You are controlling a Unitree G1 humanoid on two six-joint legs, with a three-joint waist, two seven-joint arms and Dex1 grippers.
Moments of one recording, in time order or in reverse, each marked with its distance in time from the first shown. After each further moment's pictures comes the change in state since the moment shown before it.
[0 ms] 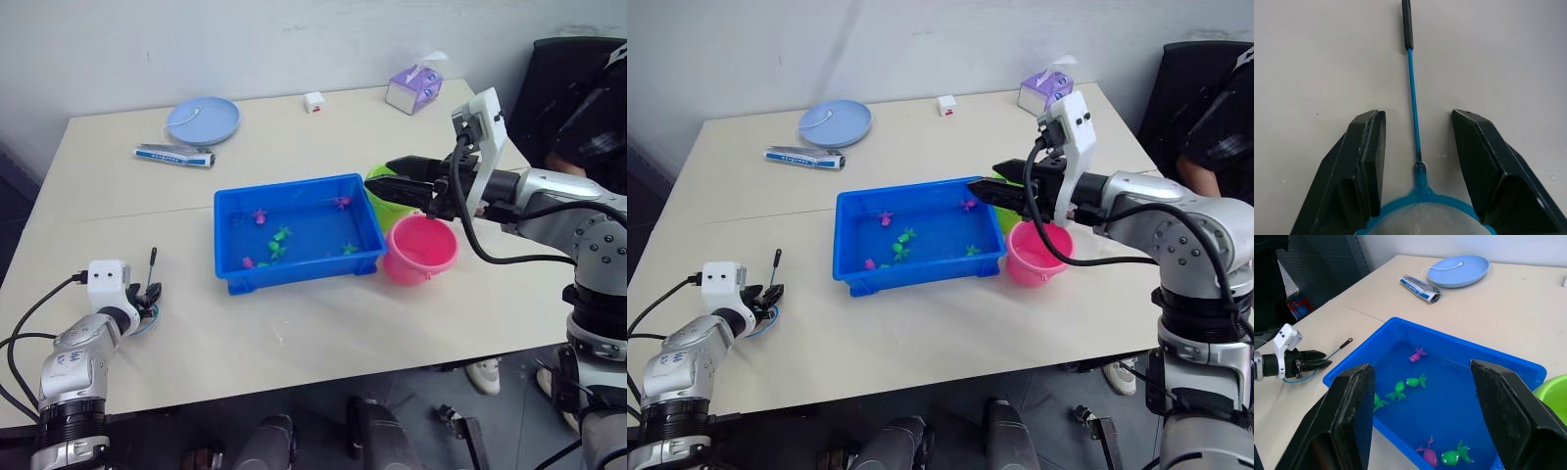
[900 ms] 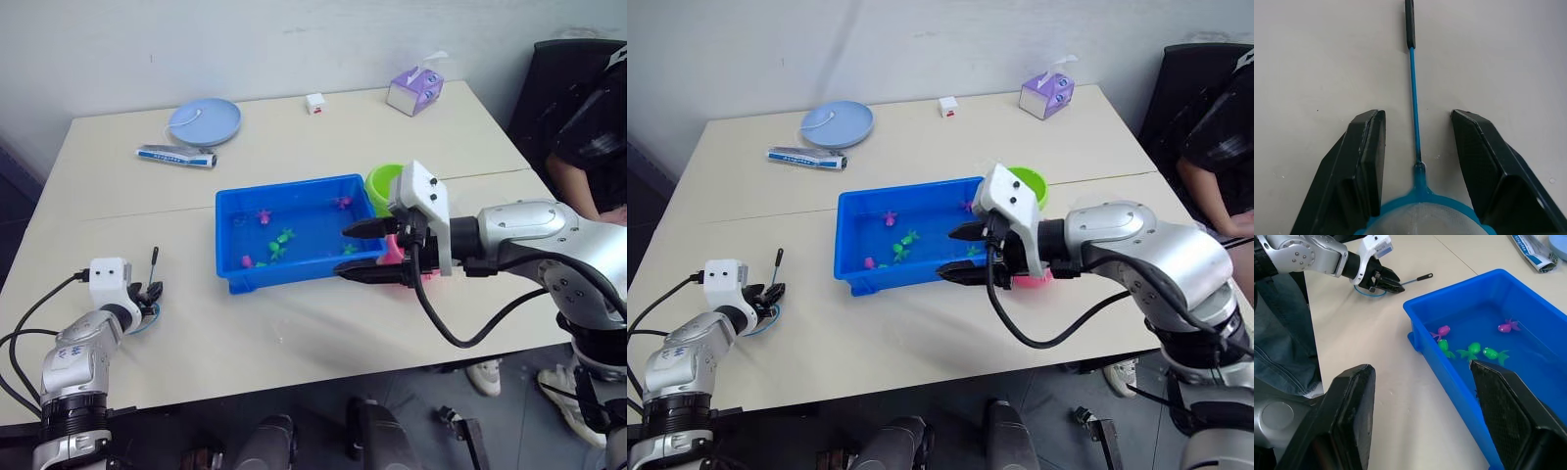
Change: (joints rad) left arm -0.028 -0.001 0.000 0.018 -0.006 0.045 0.000; right arm 0.058 -0.117 0.271 -0.225 -0.184 -0.129 0.351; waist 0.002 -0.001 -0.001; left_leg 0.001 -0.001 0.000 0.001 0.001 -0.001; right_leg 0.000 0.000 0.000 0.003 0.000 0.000
